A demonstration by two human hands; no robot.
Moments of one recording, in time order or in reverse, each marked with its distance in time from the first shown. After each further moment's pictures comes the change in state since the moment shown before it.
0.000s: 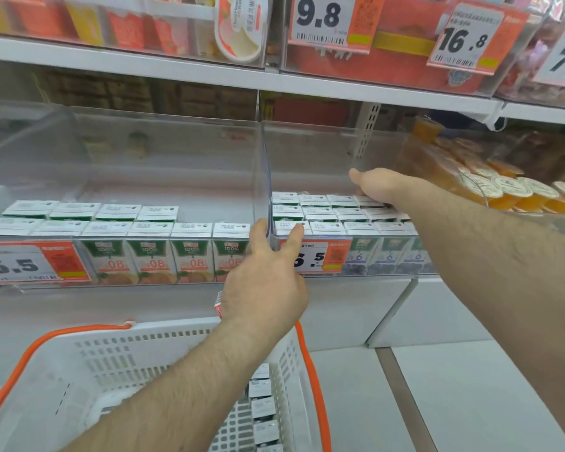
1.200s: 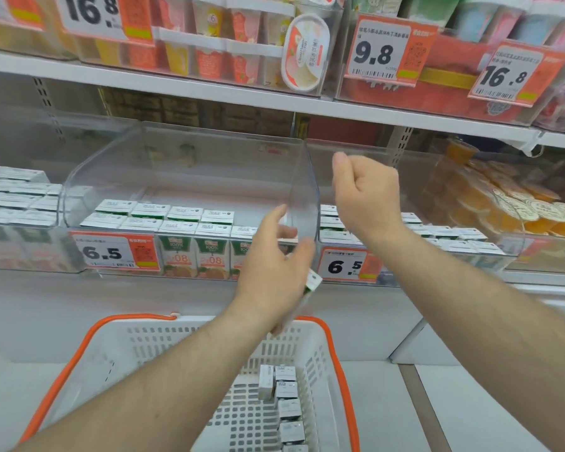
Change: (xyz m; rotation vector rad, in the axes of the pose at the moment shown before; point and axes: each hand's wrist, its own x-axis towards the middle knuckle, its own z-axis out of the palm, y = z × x) left_hand -0.013 -0.037 -0.047 -0.946 0.176 -0.087; right_hand -0.107 -0.088 0.060 0.342 0.702 -0.768
